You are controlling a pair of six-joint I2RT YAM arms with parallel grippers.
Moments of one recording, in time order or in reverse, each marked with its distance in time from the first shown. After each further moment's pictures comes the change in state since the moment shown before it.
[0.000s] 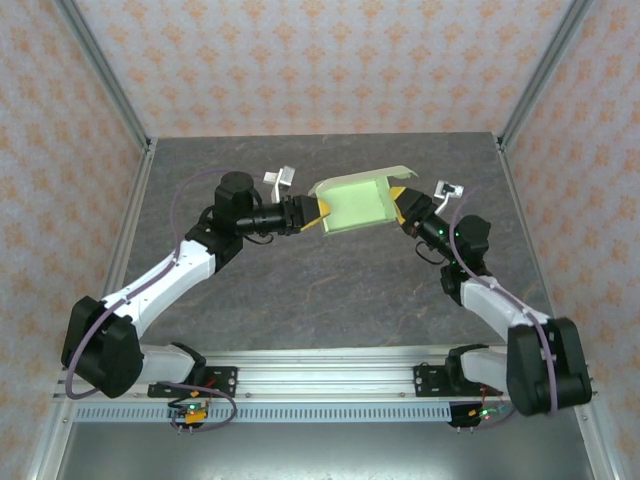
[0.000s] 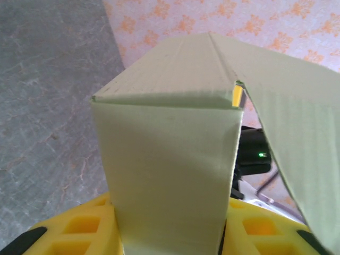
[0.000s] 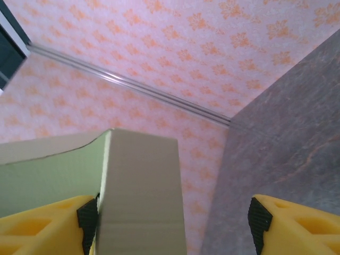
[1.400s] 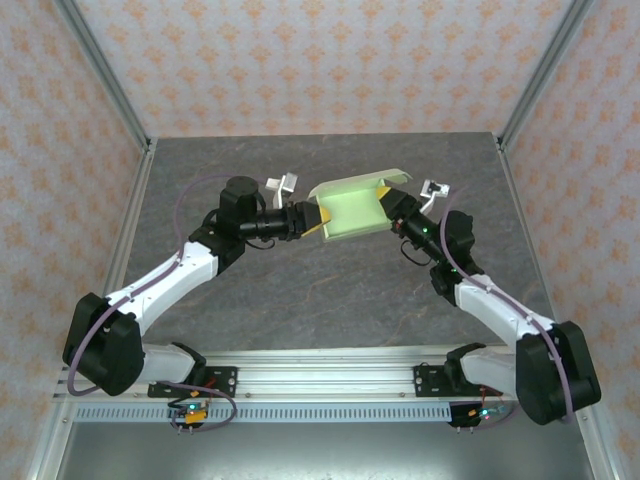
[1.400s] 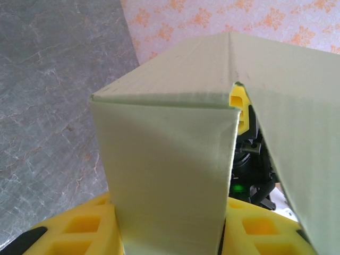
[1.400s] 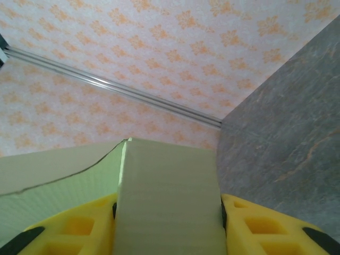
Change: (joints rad) left arm -0.011 0.013 -0.027 -0.031 -0.031 0.049; right arm 0.156 -0.077 0.067 -0.248 0.215 -0.101
